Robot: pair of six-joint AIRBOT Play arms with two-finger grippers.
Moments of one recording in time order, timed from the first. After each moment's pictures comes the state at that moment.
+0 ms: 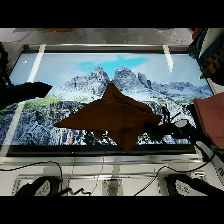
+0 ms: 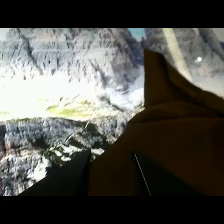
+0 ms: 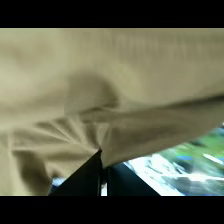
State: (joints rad) left arm 0.21 -0.99 1.10 0.92 -1.00 -1.07; right arm -0.04 -1.22 0.53 -0.79 0.79 1.17
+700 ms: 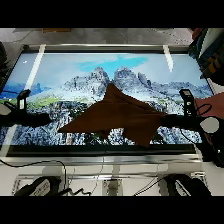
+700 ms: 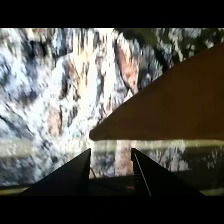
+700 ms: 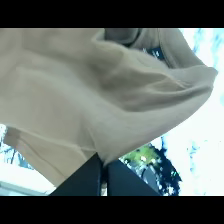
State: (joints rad) left arm 0.34 -1.10 0.84 1.17 -1.16 -1.18; right arm -0.04 -0.77 0.72 -1.21 1.00 1.32
